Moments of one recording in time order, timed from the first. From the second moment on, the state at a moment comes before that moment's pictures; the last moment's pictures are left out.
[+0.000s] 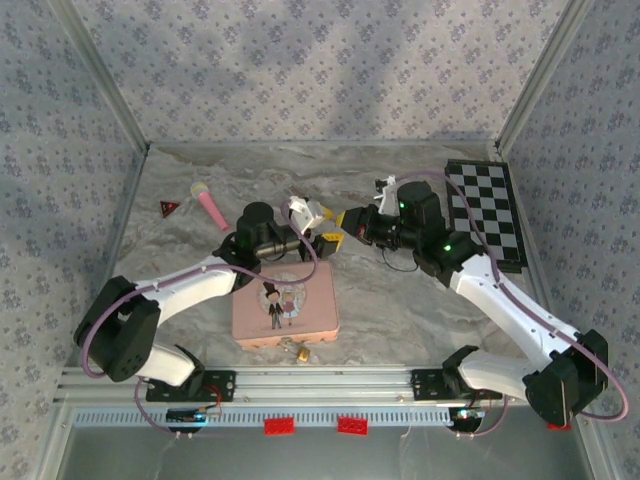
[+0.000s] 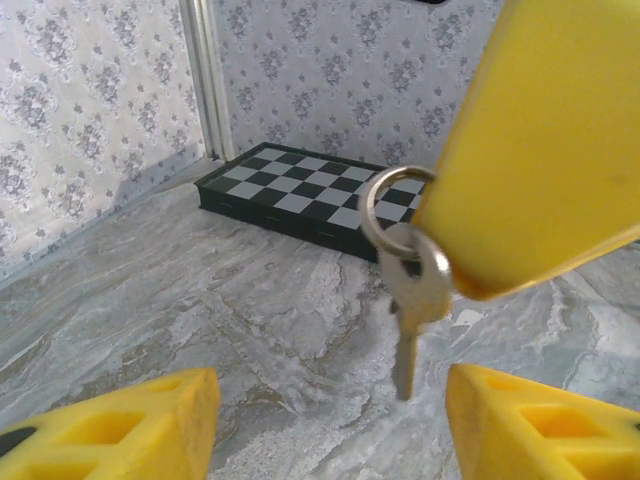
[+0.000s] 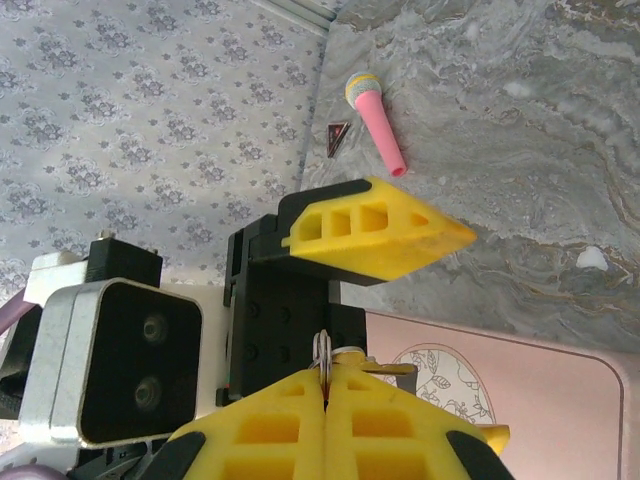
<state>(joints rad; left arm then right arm) -0.69 1.43 0.78 0.51 0.51 0.05 0.58 1.15 1.00 -0.25 -0.44 0.95</state>
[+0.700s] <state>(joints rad) -0.69 1.41 0.78 0.52 0.53 0.04 0.58 1.17 0.99 -0.24 -0.43 0.96</state>
